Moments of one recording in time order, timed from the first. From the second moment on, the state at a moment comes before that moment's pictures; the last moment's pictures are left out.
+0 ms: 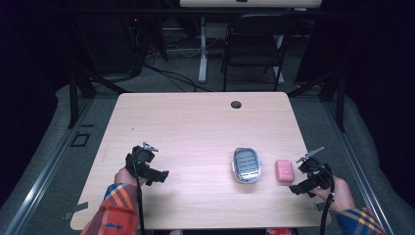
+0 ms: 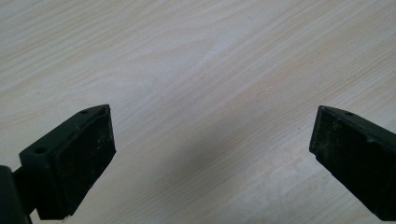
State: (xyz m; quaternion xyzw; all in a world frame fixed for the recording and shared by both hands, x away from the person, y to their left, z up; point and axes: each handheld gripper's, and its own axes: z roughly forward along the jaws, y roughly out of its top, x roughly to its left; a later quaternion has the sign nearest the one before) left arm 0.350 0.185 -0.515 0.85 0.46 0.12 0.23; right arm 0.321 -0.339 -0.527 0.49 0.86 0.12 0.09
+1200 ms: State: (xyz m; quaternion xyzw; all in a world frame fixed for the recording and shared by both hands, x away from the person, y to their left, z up) left arm 0.350 0.182 -0.515 0.85 0.46 0.12 0.23; right arm 0.327 -0.328 -0.522 0.48 0.86 0.14 0.10
